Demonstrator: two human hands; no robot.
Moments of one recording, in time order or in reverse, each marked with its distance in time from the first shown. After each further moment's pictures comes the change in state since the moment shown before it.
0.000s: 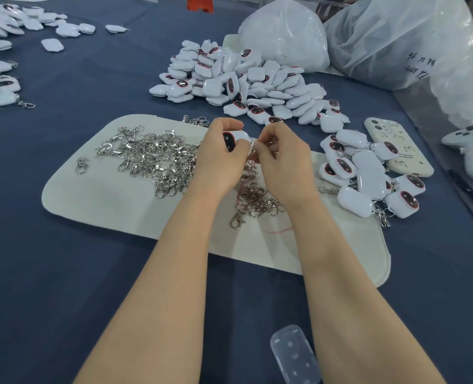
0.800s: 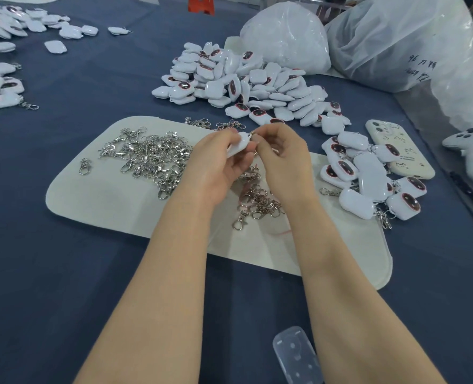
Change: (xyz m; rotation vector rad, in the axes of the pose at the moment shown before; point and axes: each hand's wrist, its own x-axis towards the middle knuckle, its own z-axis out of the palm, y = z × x) left_hand 0.005 0.011 -0.007 -0.844 -0.056 -0.438; right_hand -0.001 -0.009 0.004 0.261 0.044 0.077
